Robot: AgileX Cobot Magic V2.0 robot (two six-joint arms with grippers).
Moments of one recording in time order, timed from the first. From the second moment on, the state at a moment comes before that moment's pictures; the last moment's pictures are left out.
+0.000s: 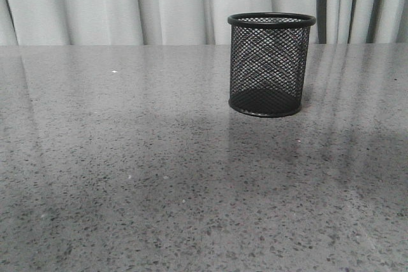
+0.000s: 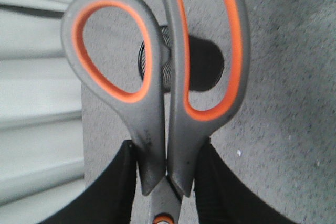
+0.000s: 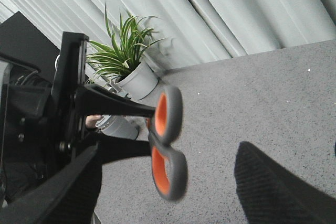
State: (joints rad) left arm -1.13 1.37 -1.72 0.33 1.26 0.69; right arm 0.06 0.71 -0.85 1.39 0.85 -0.66
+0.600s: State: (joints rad) left arm -1.25 1.49 -1.86 0.34 1.20 0.65; right arm 0.06 0.71 -0.85 1.39 0.87 -0.67
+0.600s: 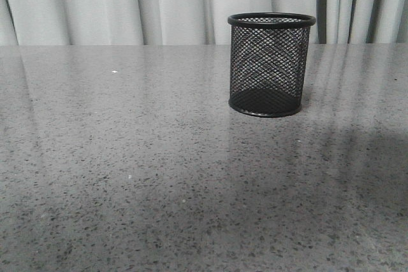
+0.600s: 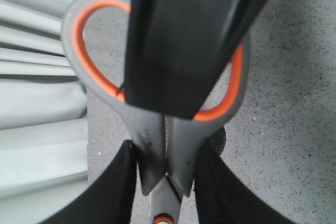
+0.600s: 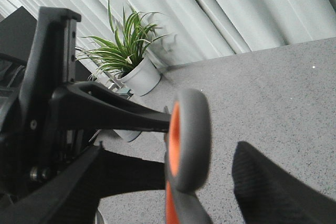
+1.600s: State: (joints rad) left arm -1.09 1.41 -1.86 0.44 1.15 0.59; right arm 0.06 0.81 -0.97 1.14 0.81 -0.64
